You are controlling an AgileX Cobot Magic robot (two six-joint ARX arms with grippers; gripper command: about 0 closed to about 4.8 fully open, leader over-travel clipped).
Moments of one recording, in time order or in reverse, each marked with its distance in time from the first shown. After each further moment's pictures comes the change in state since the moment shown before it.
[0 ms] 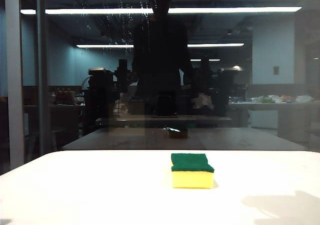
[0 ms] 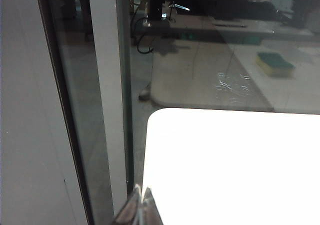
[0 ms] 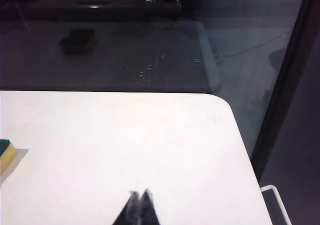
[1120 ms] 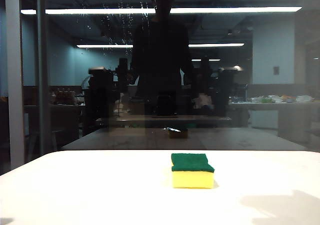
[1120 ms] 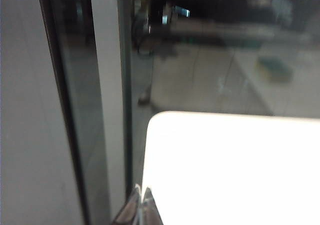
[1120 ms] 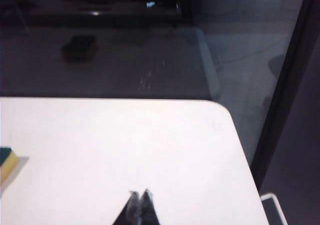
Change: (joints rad) left arm 0.003 -0.005 0.003 0.032 0.005 -0.019; right arm 0.000 0.000 0.002 0.023 0.000 0.000
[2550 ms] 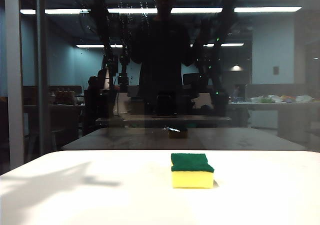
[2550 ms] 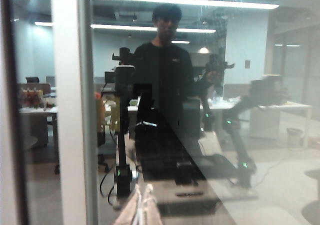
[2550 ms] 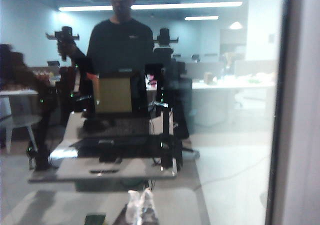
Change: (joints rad) left arm 0.000 0.709 1.235 -0.137 0.131 0.053; right arm 0.000 0.528 1.138 -0.227 0.021 0.024
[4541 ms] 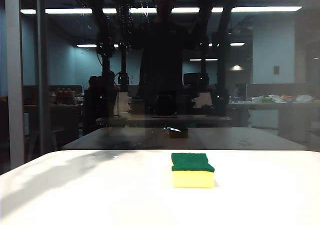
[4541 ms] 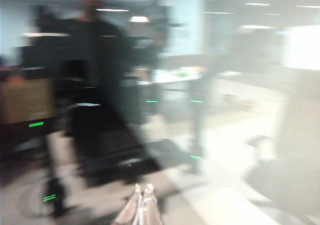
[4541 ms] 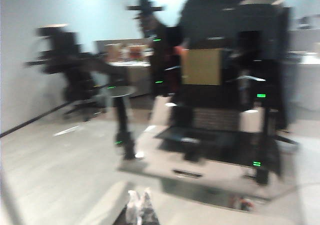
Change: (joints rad) left arm 0.000 0.673 0.644 -0.082 0.315 0.000; right arm 0.000 0.826 0.912 -0.196 -0.393 0.080
